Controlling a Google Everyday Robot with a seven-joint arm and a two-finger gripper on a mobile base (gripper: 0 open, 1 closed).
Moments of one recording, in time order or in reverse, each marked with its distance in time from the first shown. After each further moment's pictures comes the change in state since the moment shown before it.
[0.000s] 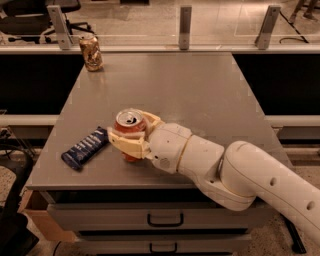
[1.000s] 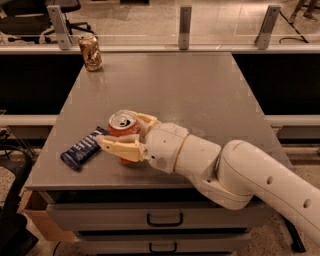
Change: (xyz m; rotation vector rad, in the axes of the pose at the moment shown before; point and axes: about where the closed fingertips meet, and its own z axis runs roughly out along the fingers) arm -0.001 0.004 0.004 -0.010 0.000 -0.003
